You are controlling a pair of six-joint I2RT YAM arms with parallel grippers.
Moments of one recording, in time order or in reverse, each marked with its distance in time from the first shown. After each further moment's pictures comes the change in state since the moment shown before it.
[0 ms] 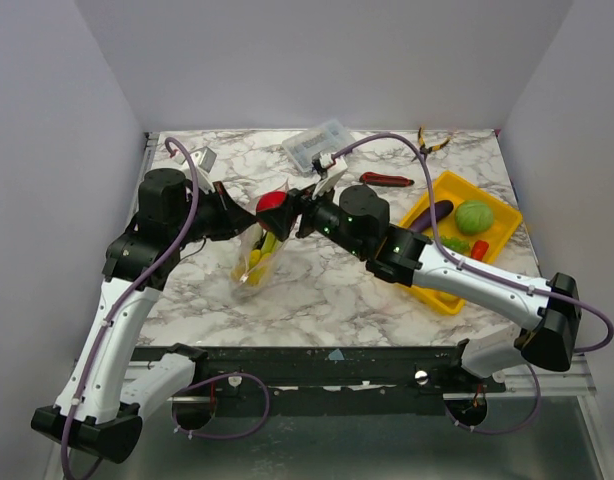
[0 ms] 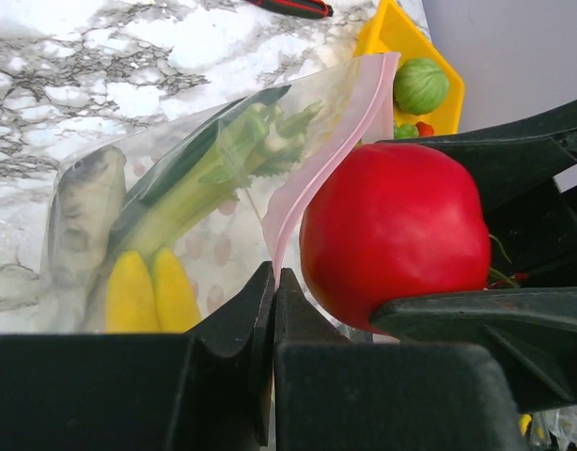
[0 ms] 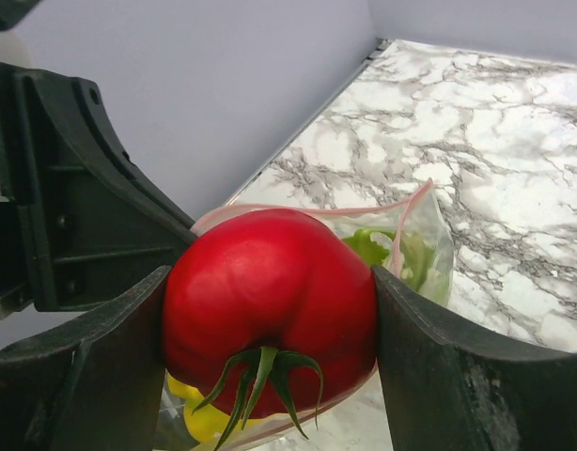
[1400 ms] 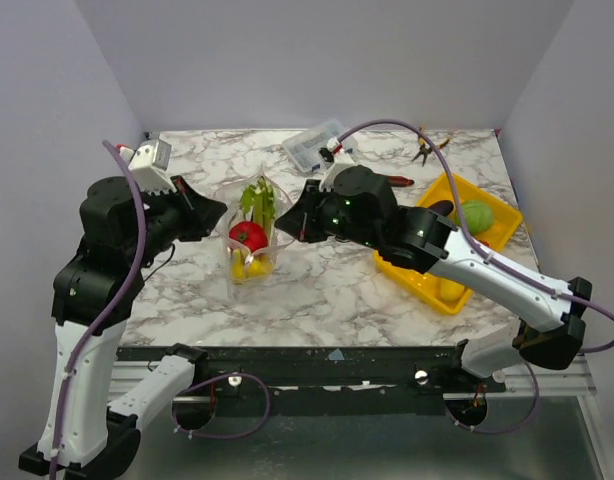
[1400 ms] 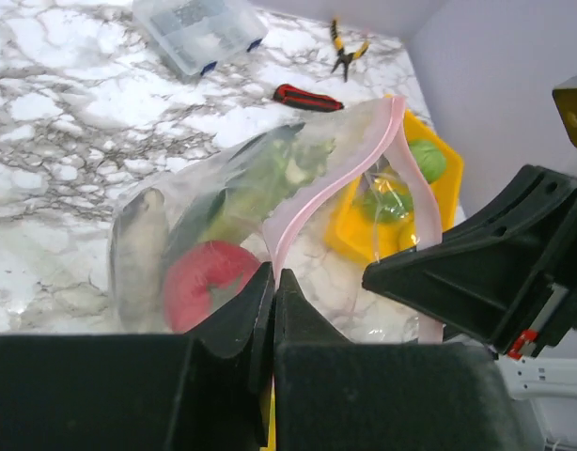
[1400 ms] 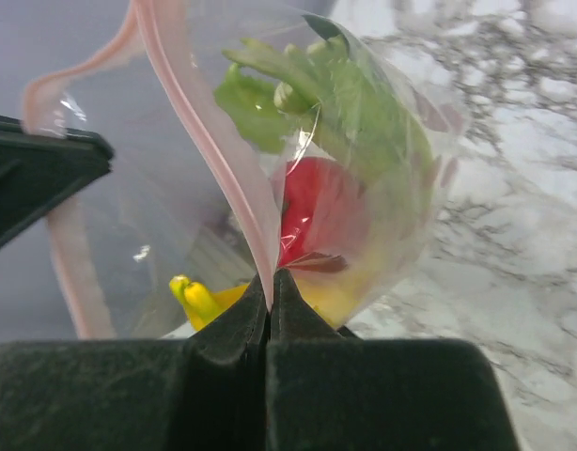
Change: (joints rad) left arm 0.006 -0.045 0.274 -0.209 -0.186 0.027; right arm 0.034 0.056 0.346 -0.640 -0.018 0.369
